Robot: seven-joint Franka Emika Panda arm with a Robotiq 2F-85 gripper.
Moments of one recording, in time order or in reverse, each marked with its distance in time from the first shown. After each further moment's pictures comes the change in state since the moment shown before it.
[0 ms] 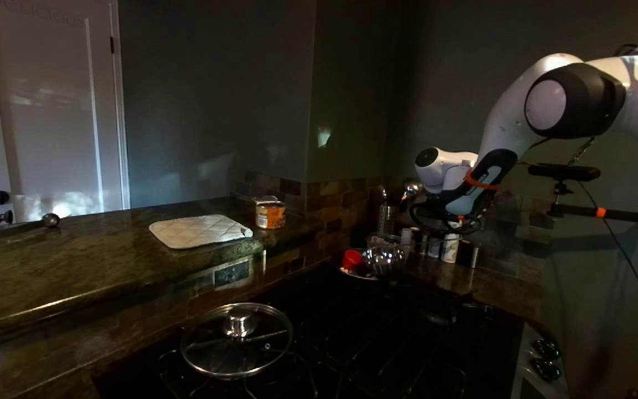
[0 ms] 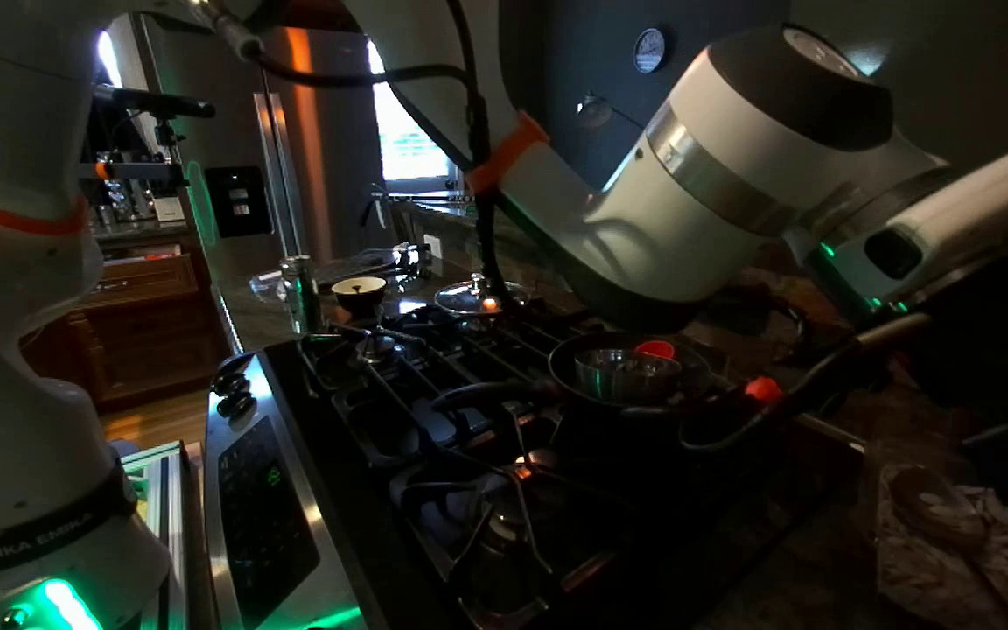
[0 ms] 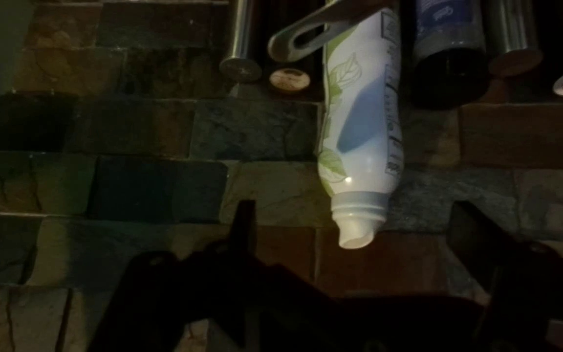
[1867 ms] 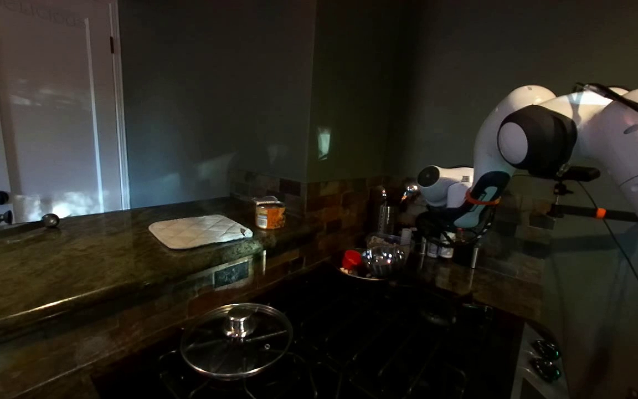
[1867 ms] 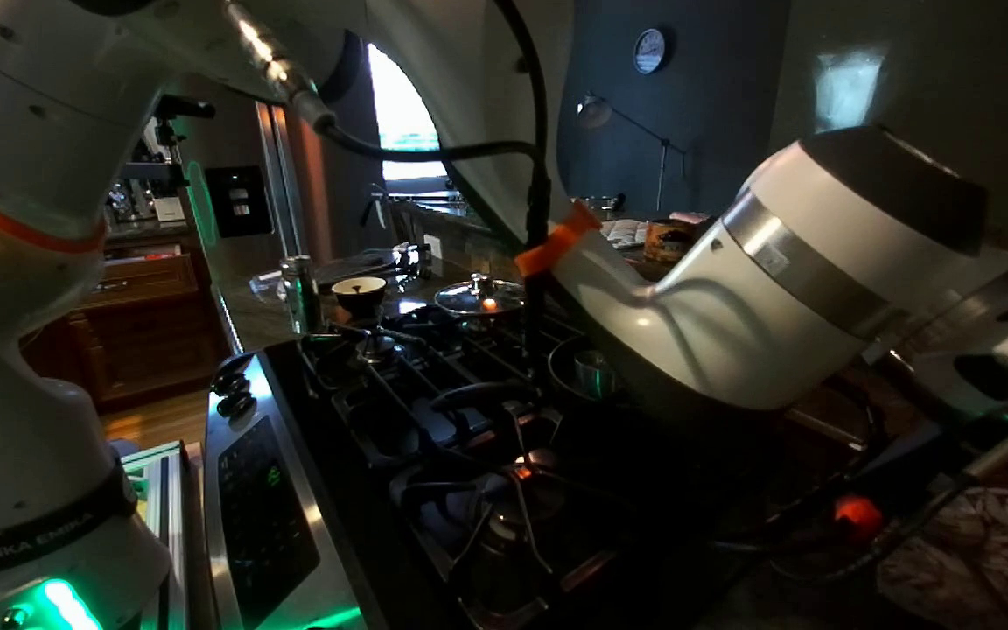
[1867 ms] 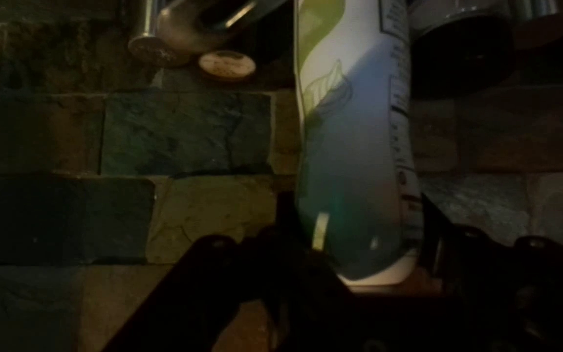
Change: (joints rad) arm -0.002 0.188 -0.100 0.149 -0.103 0.148 0.162
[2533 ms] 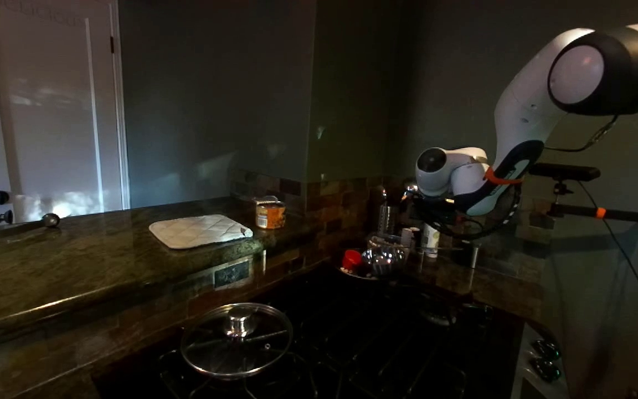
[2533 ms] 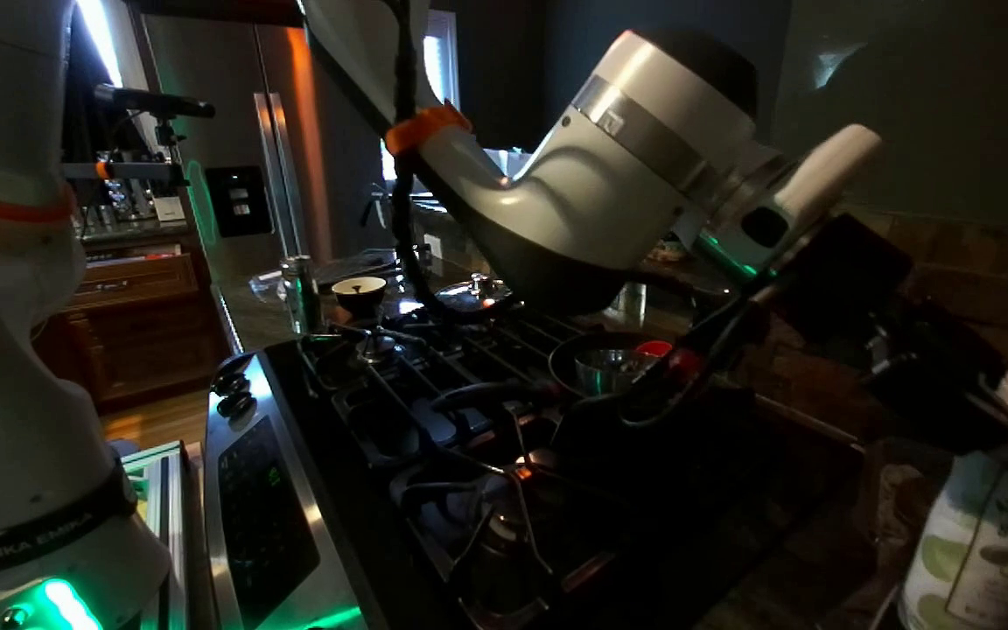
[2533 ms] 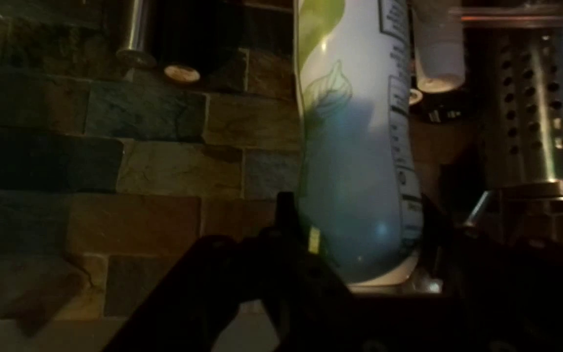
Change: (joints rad) arm 0.180 -0.342 -0.011 -0.346 -0.274 0.061 0.058
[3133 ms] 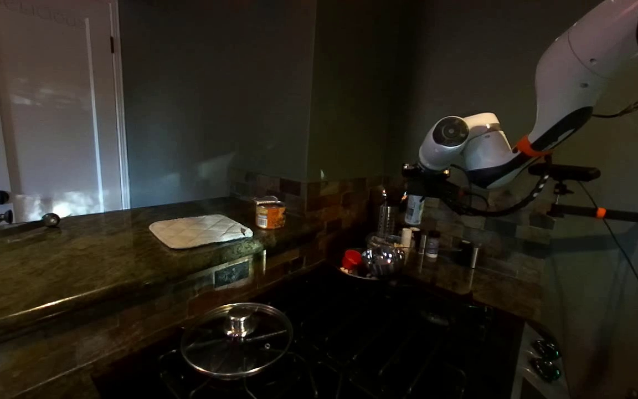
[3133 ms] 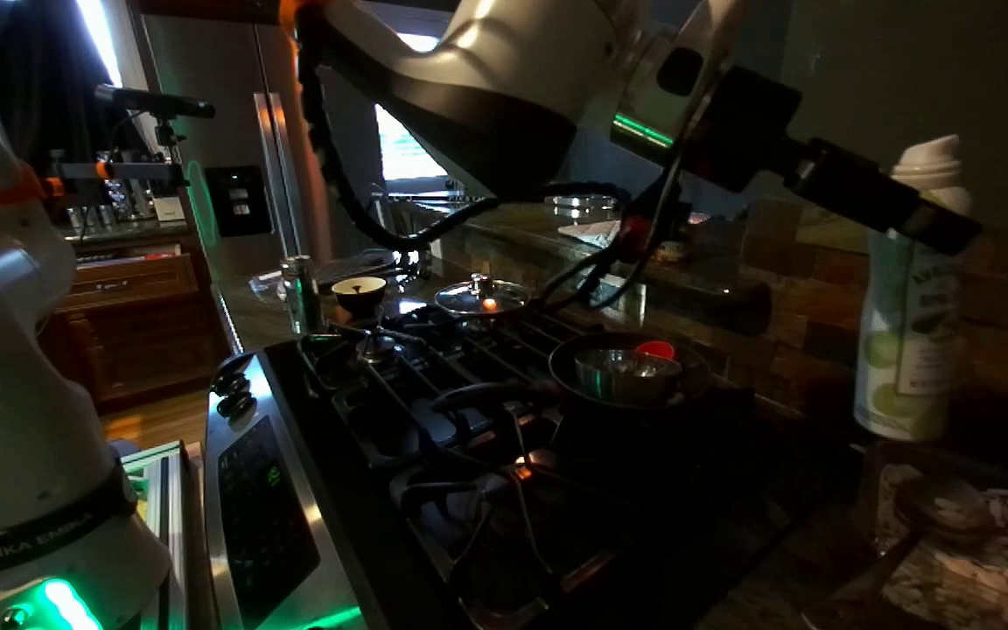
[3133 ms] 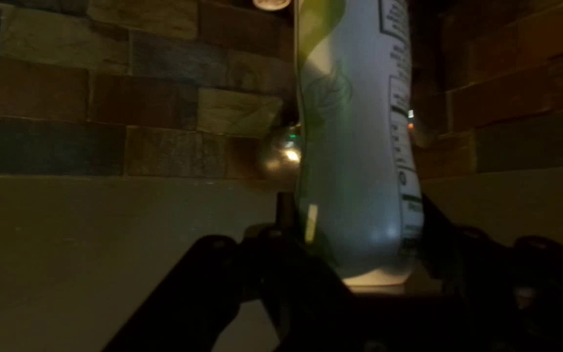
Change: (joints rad) arm 0.087 -0.270 0.020 -0.113 -0.302 0.075 0.064
